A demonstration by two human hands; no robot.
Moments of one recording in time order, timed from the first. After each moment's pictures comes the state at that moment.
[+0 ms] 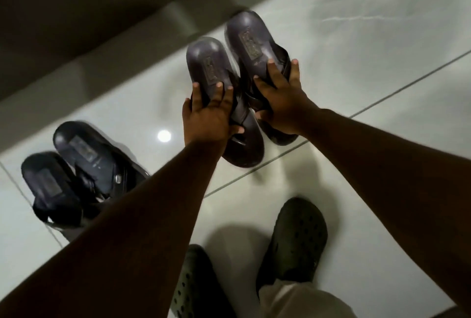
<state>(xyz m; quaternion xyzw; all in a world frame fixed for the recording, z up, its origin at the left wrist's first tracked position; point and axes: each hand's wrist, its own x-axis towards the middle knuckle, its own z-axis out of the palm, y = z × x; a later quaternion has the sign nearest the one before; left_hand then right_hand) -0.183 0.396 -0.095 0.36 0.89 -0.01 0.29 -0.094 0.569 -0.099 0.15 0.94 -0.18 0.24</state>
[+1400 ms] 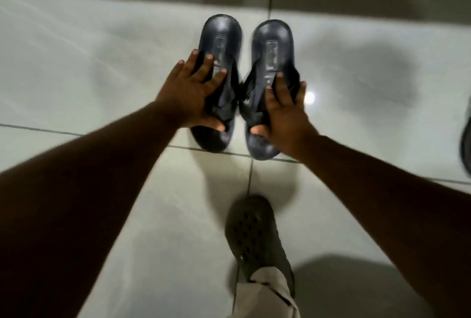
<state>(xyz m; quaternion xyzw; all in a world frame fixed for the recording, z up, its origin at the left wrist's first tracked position) -0.273 -0.166 -0.075 0.25 0.91 -0.04 0.33 -0.204 0.057 -0.095 -0.06 0.92 -0.17 0.34</state>
